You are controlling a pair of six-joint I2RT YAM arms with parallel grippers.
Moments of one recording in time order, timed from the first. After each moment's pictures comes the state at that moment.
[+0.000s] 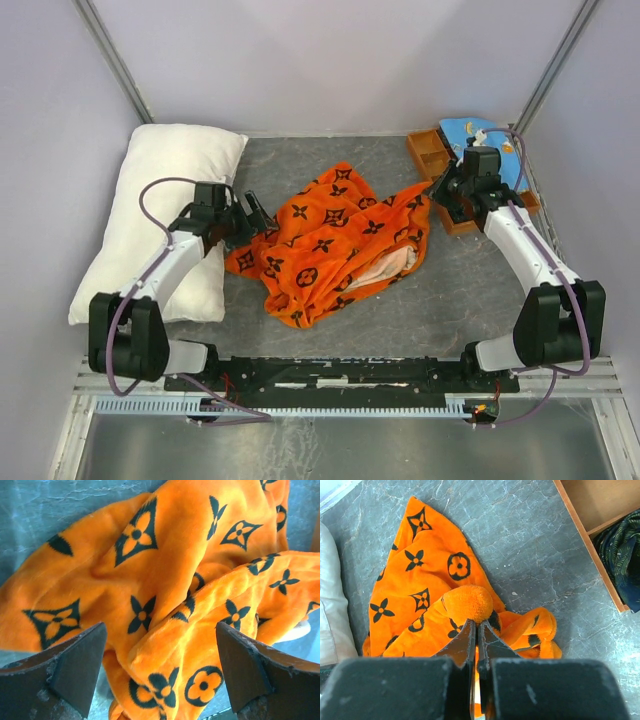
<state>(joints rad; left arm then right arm) -0.18 1.30 0.88 -0.41 0.21 -0.60 0.10 1.42 1.11 -0.34 -0.14 0.60</state>
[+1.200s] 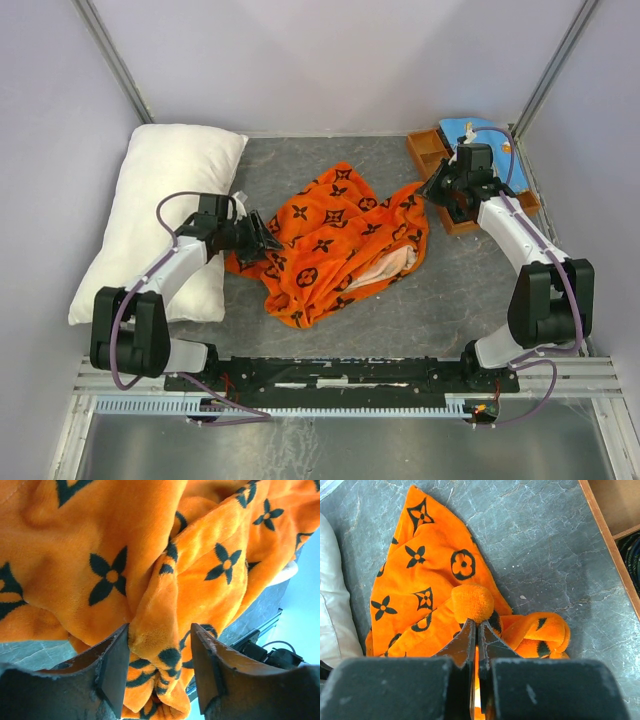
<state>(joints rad) -0.15 1.36 0.82 -0.39 0.53 -0.58 0.10 1.53 1.16 -0.31 -0.20 0.60</state>
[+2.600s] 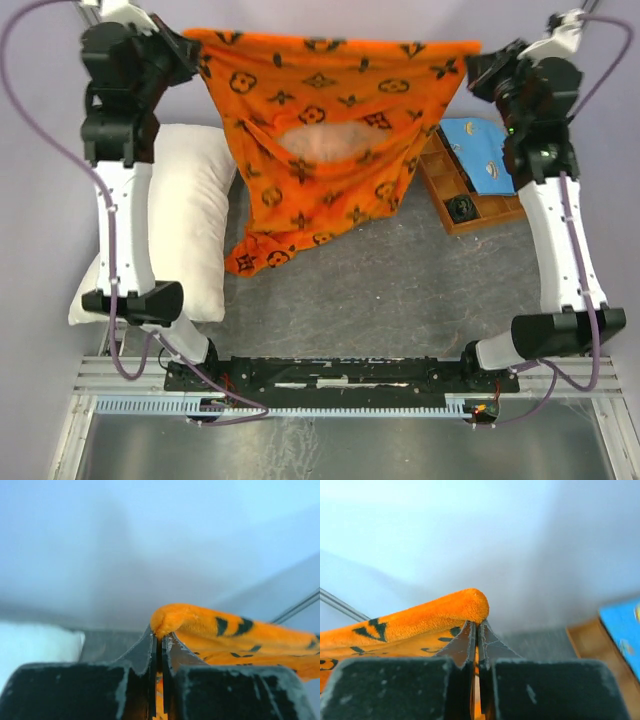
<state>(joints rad) -0.08 1.68 2.26 -0.65 0.10 -0.41 0.07 1.48 1.72 -0.24 -0.04 0.54</state>
